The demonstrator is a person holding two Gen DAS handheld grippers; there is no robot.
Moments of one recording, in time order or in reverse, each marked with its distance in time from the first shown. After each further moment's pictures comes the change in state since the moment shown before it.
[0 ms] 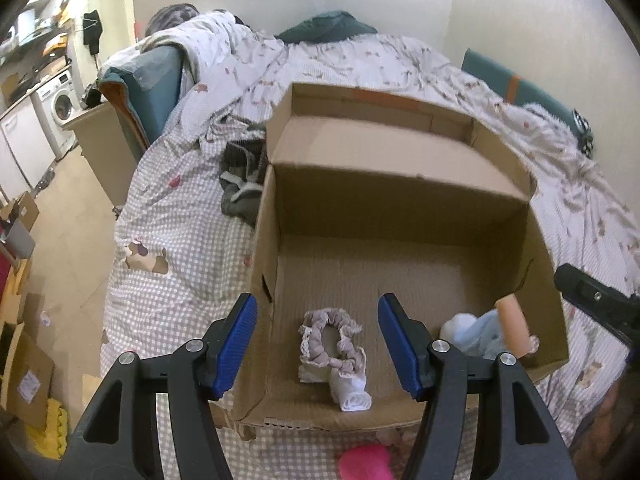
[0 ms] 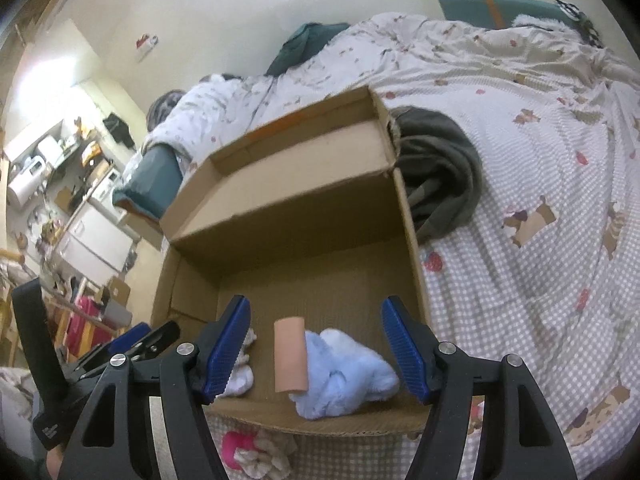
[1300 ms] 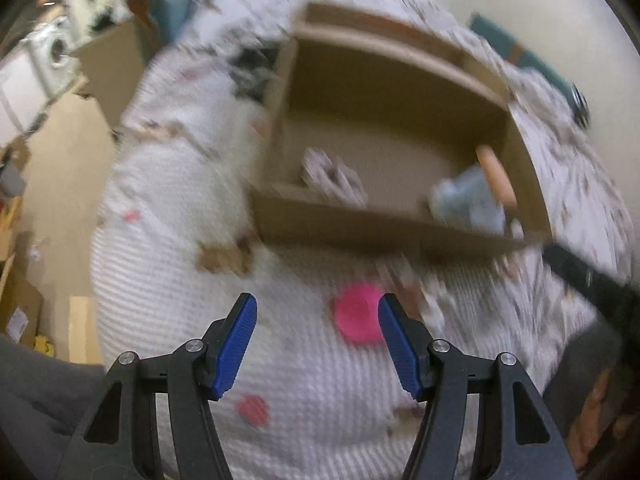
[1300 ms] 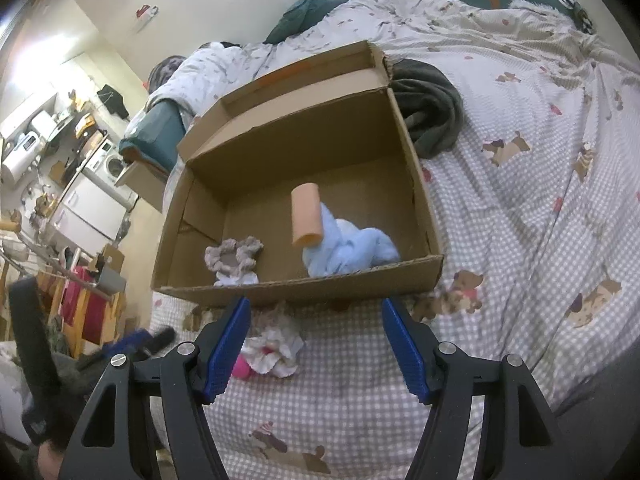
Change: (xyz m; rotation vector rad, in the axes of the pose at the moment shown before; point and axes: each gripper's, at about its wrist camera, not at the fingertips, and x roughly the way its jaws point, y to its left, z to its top) left arm -0.030 0.004 -0.102 -0.037 0.269 -0.070; right arm -0.036 0.018 -0.071 -0.035 0.120 -0.044
